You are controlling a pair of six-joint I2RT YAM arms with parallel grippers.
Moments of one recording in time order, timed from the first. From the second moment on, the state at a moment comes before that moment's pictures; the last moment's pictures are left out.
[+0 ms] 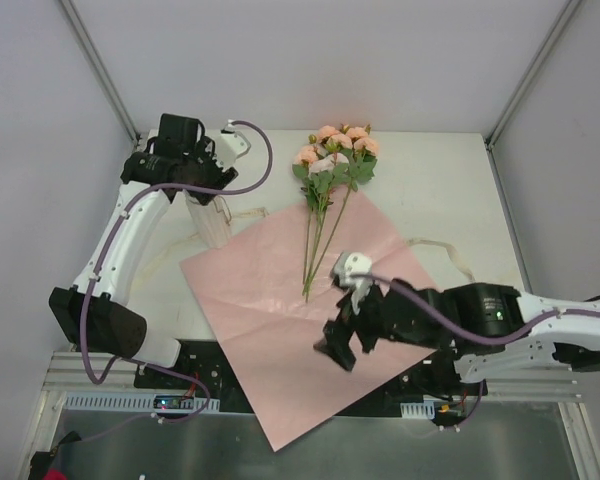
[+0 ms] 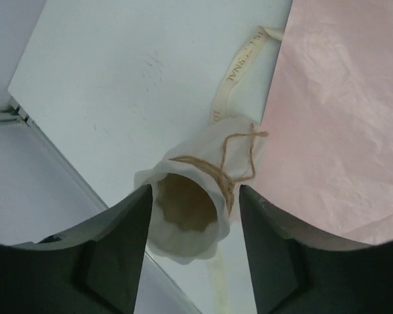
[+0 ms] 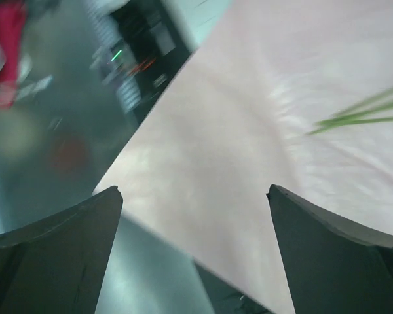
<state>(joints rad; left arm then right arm) -0.23 1.46 1.57 -0.95 0.13 0.66 1.71 1.00 1.27 -0.87 0.30 0.43</state>
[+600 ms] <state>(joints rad) -0.24 1.42 1.74 -0.95 0.07 0.48 0.65 1.73 1.56 -0.75 0.27 0.41</state>
